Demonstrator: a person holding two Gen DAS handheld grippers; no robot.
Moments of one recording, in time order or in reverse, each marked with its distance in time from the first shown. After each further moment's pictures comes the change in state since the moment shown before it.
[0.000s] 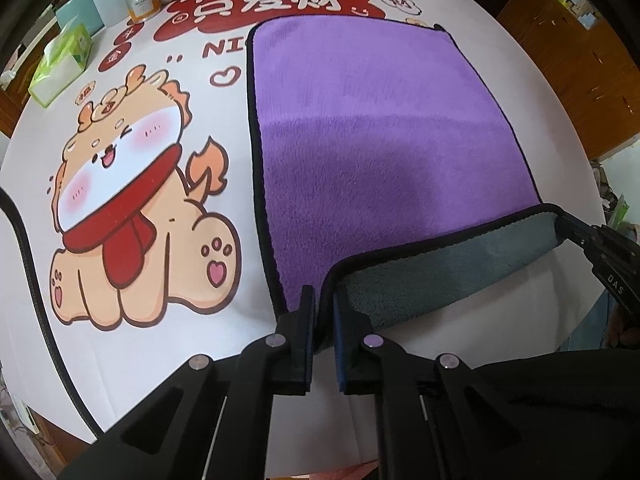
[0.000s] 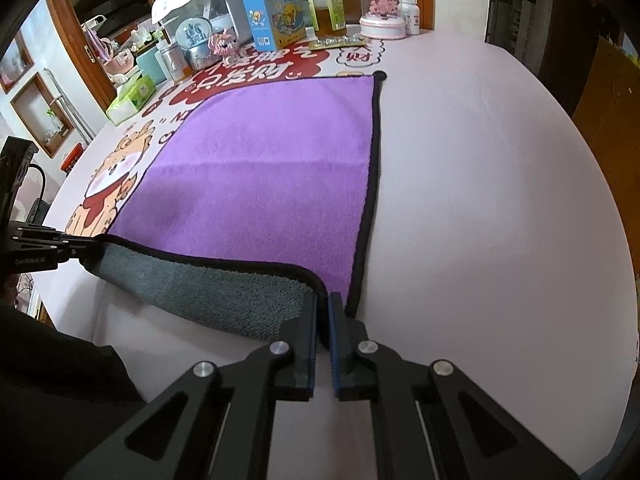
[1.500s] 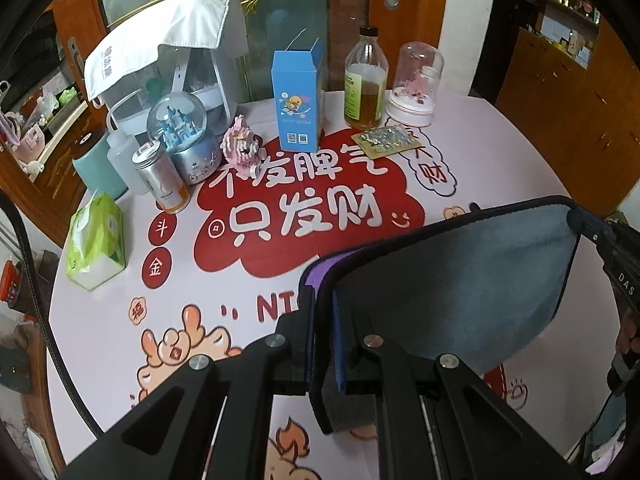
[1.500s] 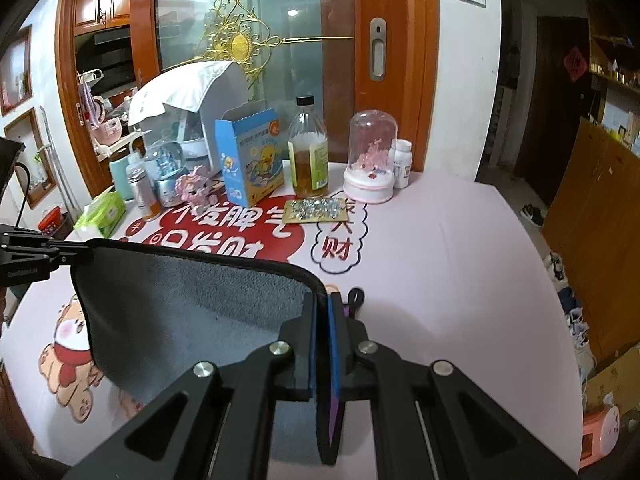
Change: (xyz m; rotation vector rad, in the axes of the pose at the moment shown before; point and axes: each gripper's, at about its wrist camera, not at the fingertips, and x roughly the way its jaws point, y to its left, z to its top) left arm -0.069 0.023 0.191 0.062 -0.335 0.126; right arm -0.009 -0.003 0.197 -0.059 -0.346 -0.128
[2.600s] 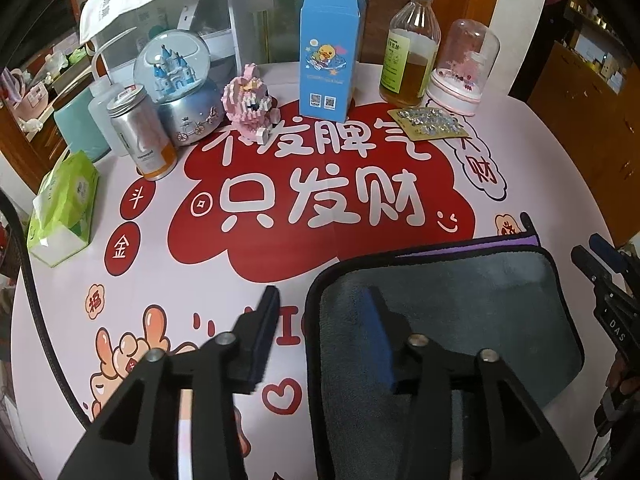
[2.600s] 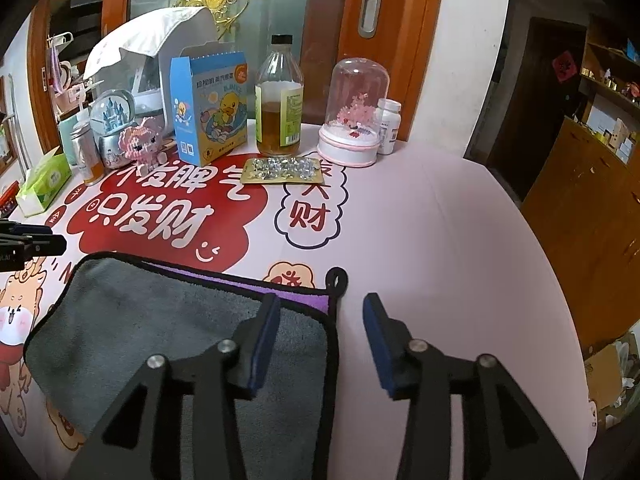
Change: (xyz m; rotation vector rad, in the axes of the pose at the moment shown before) left arm 0.088 0.016 -0.002 -0.119 0.041 0.008; right arm 0.082 0.006 -0.018 -0.028 0.083 -0.136
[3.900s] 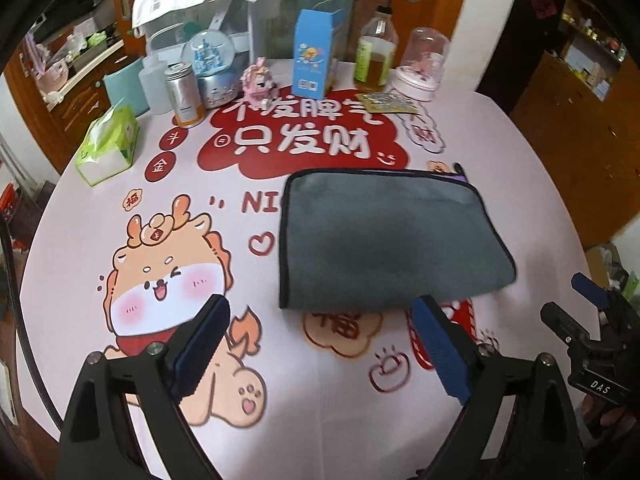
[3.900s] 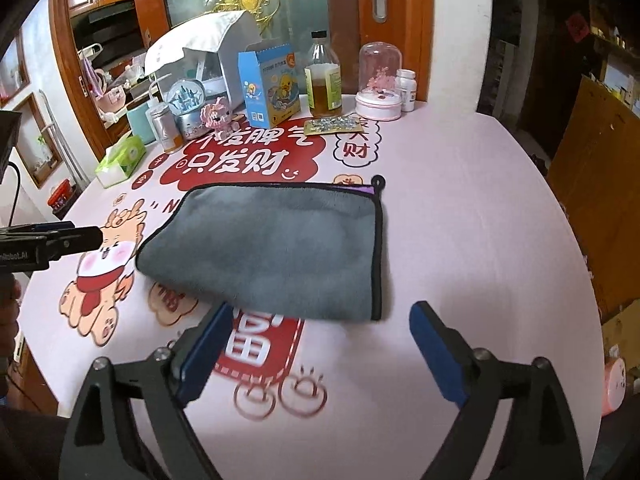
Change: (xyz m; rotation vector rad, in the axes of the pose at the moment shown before) left arm -0.127 -0.030 -0.113 -0.044 -0.007 -0.045; right arm -0.136 0.008 -0.086 0.075 0.098 0.180
